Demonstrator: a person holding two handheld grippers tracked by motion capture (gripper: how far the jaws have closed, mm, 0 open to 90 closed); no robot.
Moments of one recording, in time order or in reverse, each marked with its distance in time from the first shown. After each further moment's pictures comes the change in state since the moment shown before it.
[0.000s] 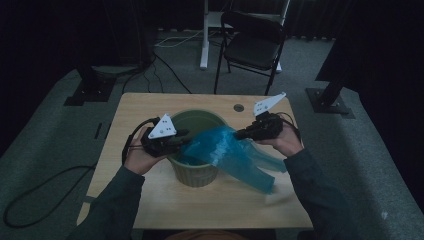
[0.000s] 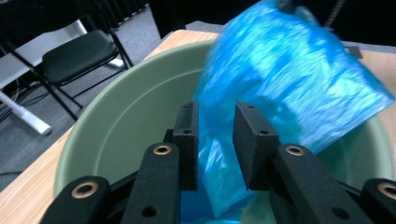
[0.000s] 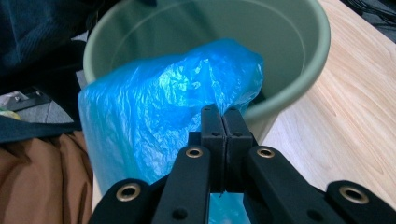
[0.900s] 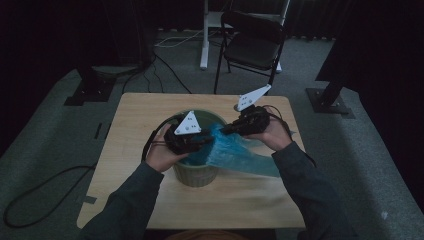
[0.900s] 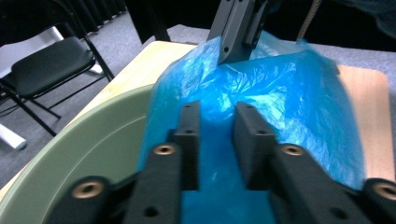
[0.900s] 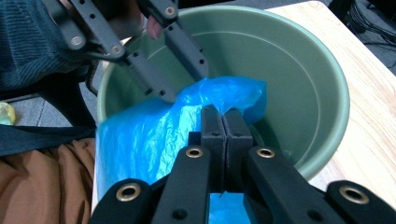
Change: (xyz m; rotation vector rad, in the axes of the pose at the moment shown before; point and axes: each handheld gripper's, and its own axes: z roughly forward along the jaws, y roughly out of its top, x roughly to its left) left arm -0.018 0.035 0.036 0.010 -0.052 0.013; right arm 0.016 0.044 0.015 0.020 -0.007 -0.078
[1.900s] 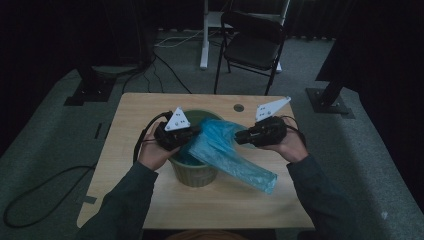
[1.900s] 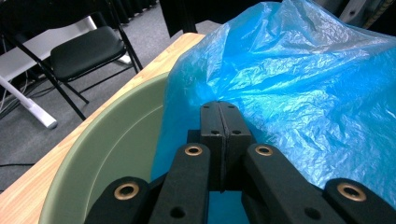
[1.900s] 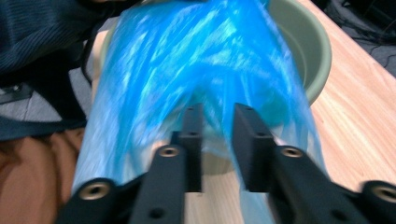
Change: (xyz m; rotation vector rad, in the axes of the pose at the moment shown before) left arm 0.016 -0.014 -0.012 0.008 0.098 -0.057; right arm 0.015 -0.038 -0.023 -0.024 -0.067 0.021
